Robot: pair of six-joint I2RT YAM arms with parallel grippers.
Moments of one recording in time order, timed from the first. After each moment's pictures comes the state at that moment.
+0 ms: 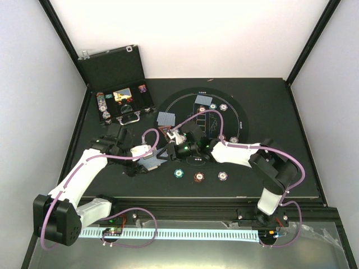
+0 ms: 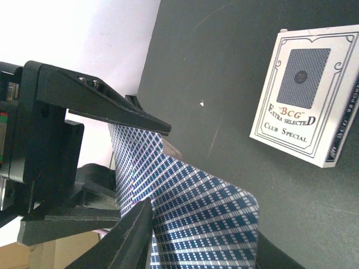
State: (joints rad) left arm -0.22 1.09 0.78 -0.97 0.52 0.88; right arm 0.86 1.75 0.97 0.20 -0.70 0.87
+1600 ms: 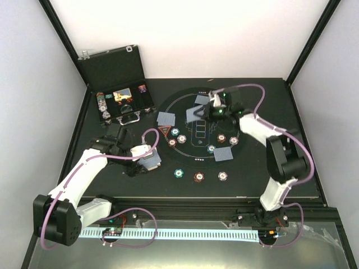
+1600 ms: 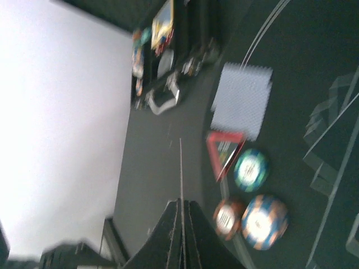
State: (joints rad) left arm -0.22 1.09 0.78 -0.97 0.52 0.88; right arm 0.39 1.71 1.11 -0.01 -0.76 0.74
